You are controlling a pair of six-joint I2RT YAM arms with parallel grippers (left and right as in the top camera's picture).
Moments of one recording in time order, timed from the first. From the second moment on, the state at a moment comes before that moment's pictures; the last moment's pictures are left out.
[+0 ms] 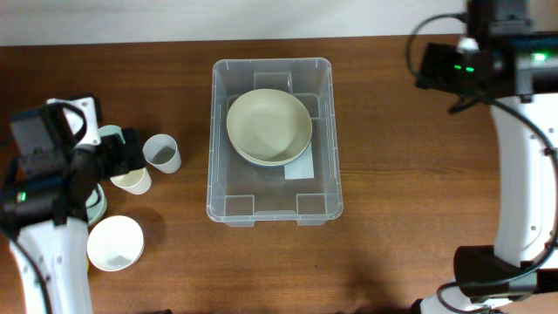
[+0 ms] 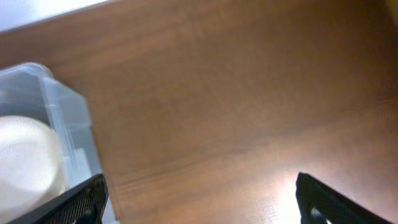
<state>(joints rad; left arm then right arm) 0.25 1.25 1.35 -0.97 0.11 0.02 0.00 1.79 2.26 -1.51 0.19 0.28</state>
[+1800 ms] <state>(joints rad) 0.03 2.06 1.63 -1.05 0.09 0.01 -0.10 1.79 2.24 -1.57 0.13 0.28</state>
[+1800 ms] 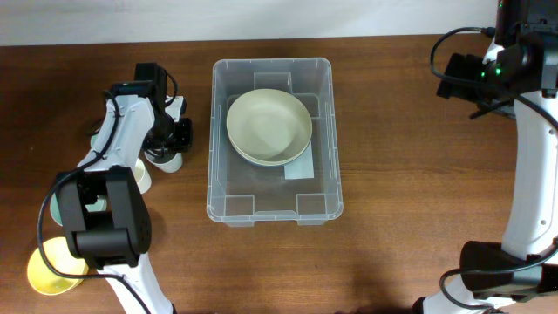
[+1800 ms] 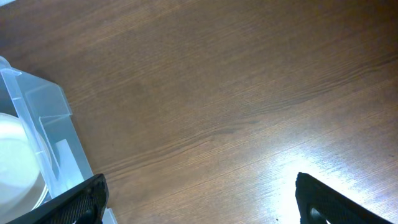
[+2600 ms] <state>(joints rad) -0.02 2.05 2.03 -1.31 0.07 0.01 -0.10 1.79 2.24 -1.57 0.13 0.28</state>
